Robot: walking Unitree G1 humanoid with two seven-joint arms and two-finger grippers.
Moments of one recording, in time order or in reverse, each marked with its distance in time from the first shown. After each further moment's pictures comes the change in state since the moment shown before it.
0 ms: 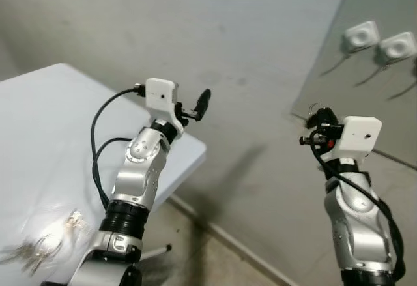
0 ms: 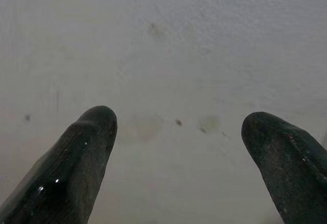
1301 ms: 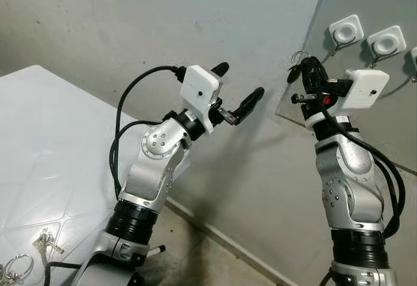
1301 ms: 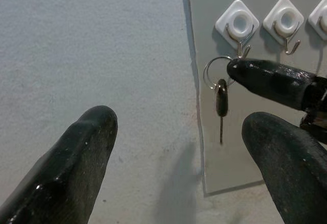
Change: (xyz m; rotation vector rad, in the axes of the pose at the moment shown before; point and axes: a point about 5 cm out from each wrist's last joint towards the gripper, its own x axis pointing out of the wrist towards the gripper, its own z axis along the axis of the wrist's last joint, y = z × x) left arm 0.001 -0.069 0.041 0.127 -0.166 -0.431; right arm 0.040 0.019 0.056 0.249 -0.210 0.172
